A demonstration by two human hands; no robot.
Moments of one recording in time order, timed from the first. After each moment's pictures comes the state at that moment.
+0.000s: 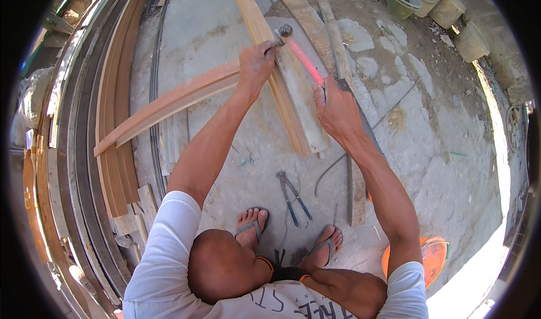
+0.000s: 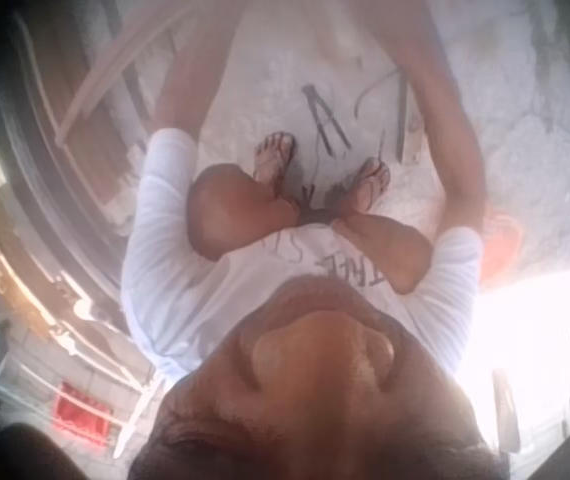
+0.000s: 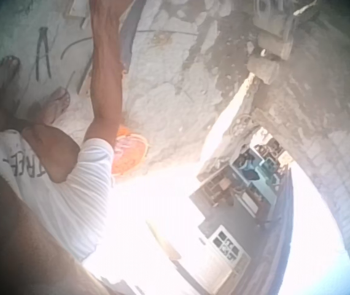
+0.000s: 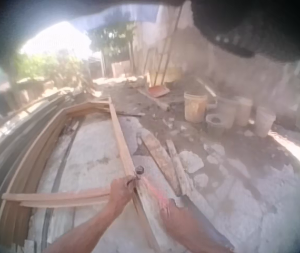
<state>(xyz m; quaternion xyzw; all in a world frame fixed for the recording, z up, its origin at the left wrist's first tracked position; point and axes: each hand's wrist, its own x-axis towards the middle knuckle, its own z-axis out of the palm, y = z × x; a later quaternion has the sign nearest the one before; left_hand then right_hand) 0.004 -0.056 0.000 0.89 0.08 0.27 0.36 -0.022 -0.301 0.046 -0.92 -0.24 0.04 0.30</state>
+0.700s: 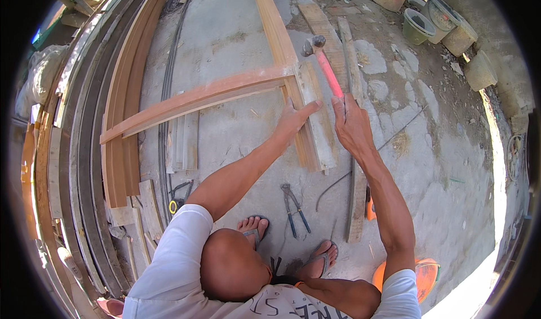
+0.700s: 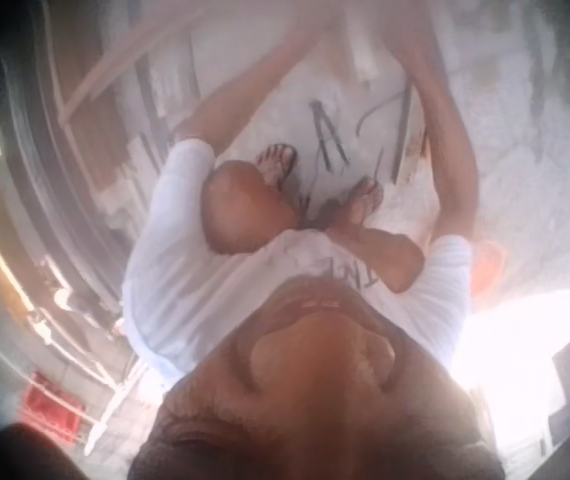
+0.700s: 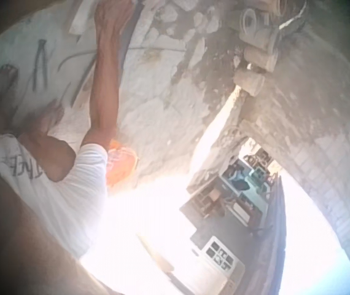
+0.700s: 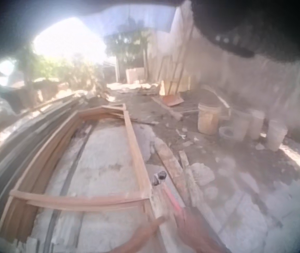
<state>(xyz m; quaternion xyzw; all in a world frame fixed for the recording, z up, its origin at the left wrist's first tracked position) -0.057 -0.129 -0.015 0.58 0.21 -0.01 0.79 0.002 -0.305 0.025 -0.90 -0.28 -0.03 0.34</state>
